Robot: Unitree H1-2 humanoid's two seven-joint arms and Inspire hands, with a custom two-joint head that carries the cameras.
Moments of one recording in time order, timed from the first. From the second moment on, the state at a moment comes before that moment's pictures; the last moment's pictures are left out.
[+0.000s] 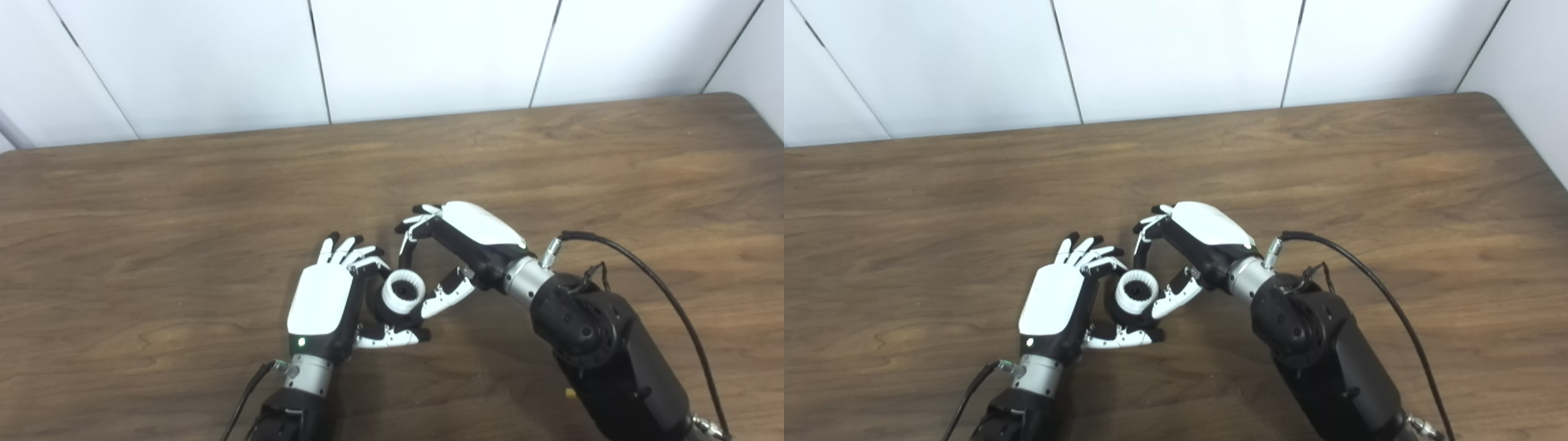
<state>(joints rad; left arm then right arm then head) 0.07 0.05 -0.44 -0.10 1.02 0.06 0.16 -0.21 -0.23 0.39 -0.49 -0.83 0.44 0.63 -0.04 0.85</state>
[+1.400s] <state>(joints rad) 0.07 0.05 -0.44 -0.11 1.02 0.07 0.16 -0.20 -0.24 0.39 -0.49 -0.88 0.44 0.66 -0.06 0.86</state>
